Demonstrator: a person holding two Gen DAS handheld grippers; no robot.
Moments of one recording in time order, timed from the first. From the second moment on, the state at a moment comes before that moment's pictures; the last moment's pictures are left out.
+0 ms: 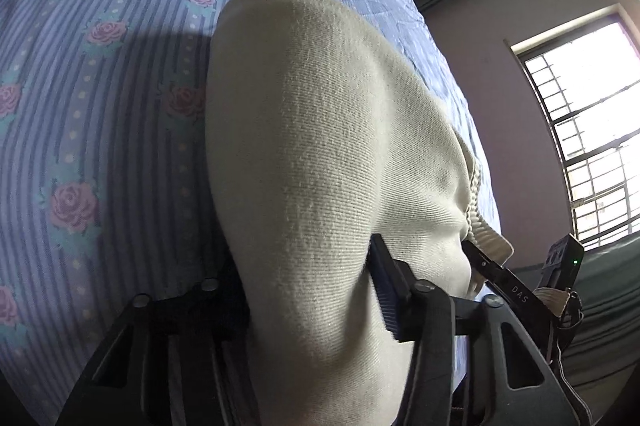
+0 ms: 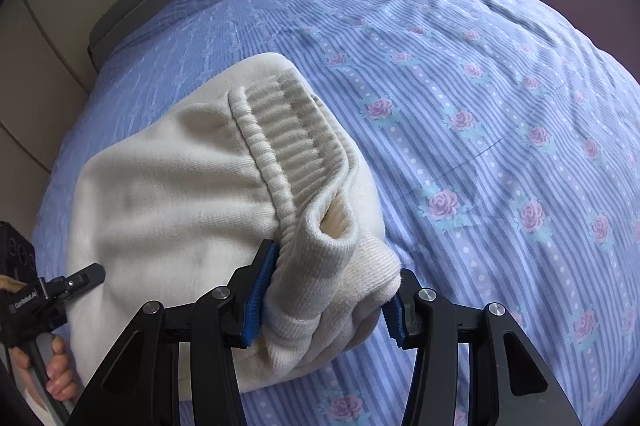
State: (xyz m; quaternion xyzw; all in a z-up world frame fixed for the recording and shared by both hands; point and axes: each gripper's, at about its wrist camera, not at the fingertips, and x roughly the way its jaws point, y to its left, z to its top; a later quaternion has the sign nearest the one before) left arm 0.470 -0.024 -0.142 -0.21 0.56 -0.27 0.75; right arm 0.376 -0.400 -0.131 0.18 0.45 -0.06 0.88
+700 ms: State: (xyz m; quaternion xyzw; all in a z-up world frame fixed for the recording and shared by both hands) left arm 0.396 -0.043 -0.019 -0.01 0.48 -0.28 0.83; right arm 0.309 -0.346 -0.031 0.09 0.34 0.04 0.93
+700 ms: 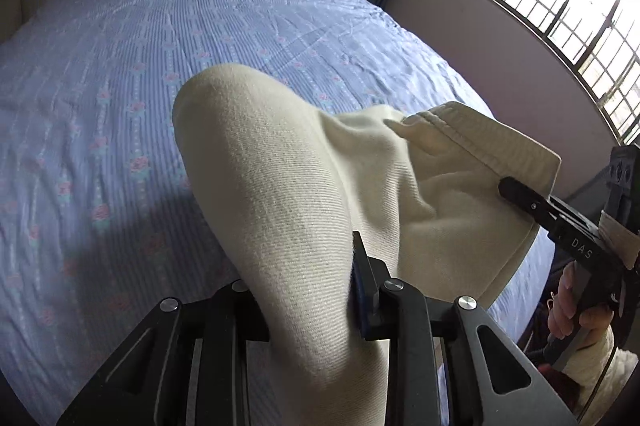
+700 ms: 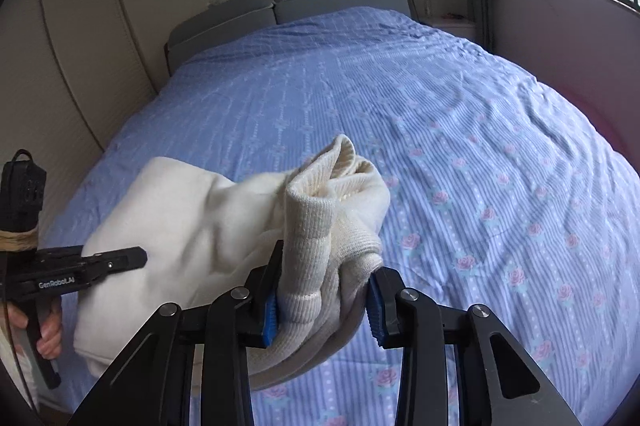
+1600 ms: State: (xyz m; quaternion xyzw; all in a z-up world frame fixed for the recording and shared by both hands) left arm 0.322 0.362 0.017 0.04 0.46 0.04 0.89; right arm 0.309 0.139 -0.007 -0.06 0.34 0.31 0.89
